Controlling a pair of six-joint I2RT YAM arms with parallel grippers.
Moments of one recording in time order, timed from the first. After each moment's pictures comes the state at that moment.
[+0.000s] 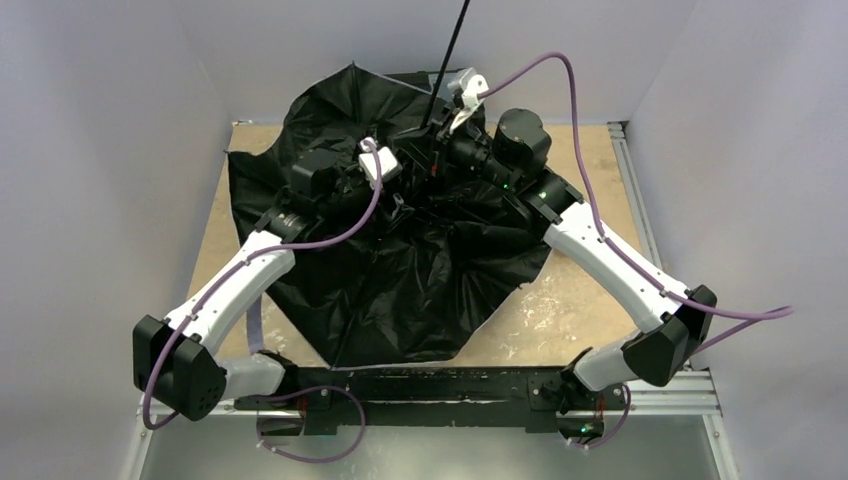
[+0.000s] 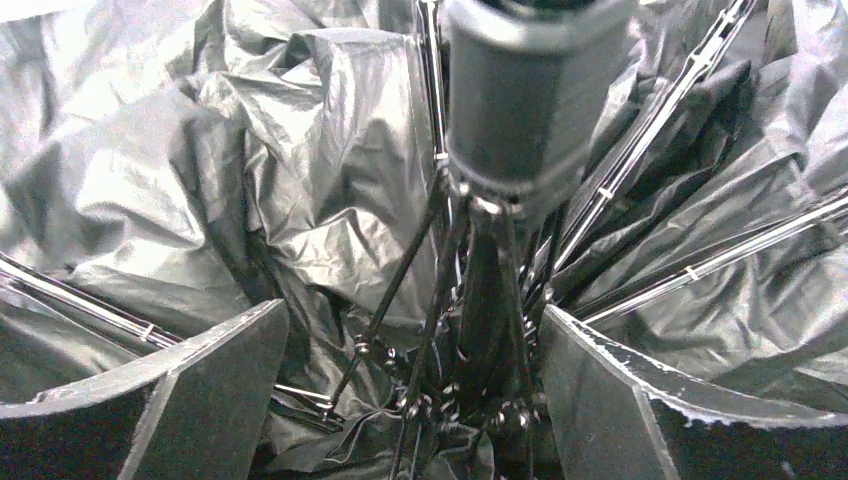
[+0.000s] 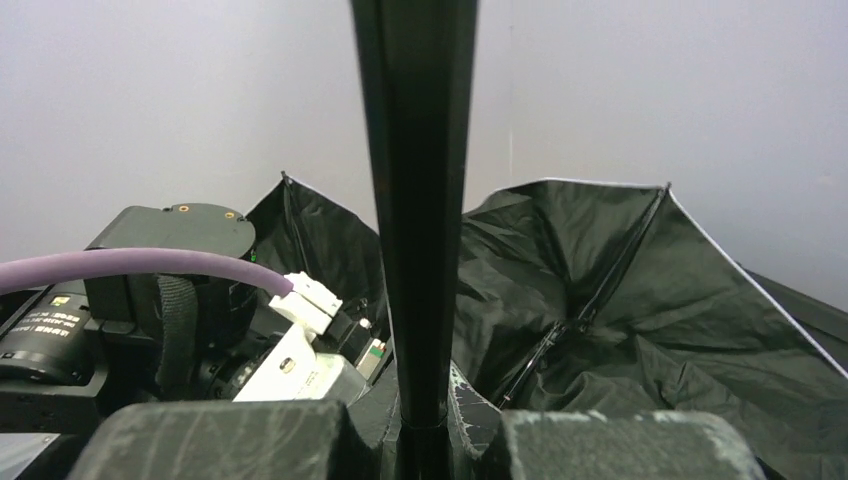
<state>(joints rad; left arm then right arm) -0.45 1.28 1.10 -0.16 0.45 0.30 0.70 1.44 1.53 0.05 -0.31 0.16</state>
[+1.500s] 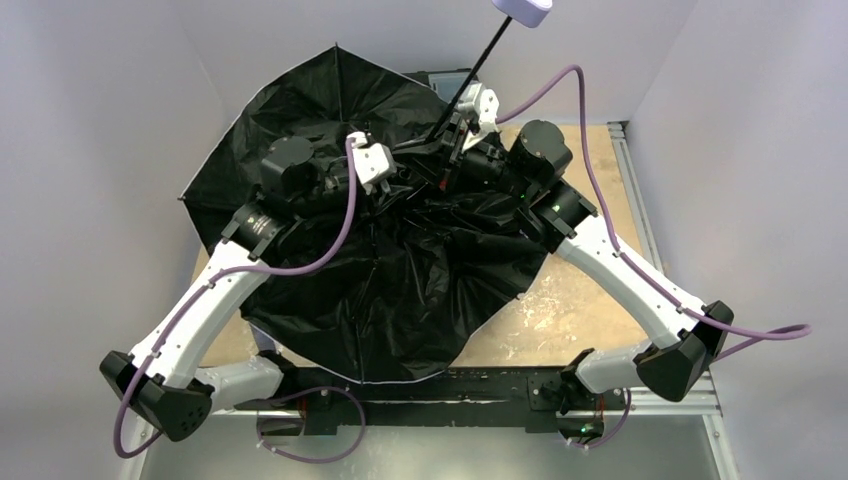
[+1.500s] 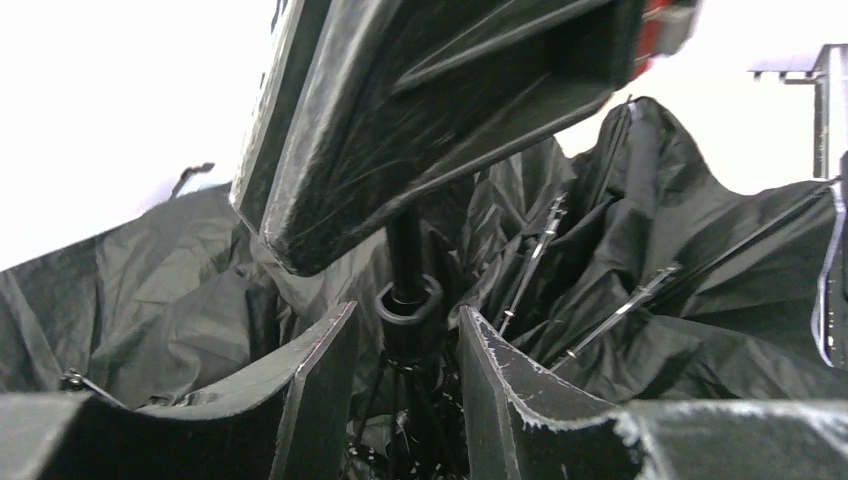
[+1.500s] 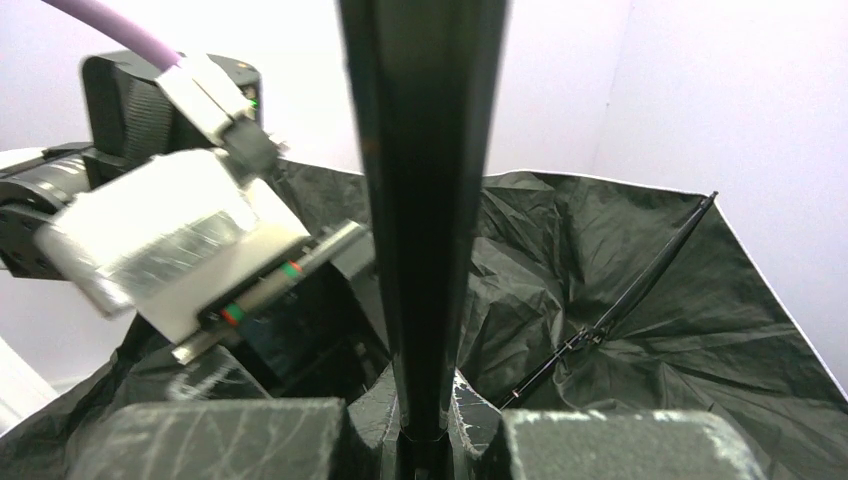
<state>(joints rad) -0.53 1.14 1.29 -0.28 0.55 0.39 0.71 1.36 1.45 0.13 -0.50 0.07</state>
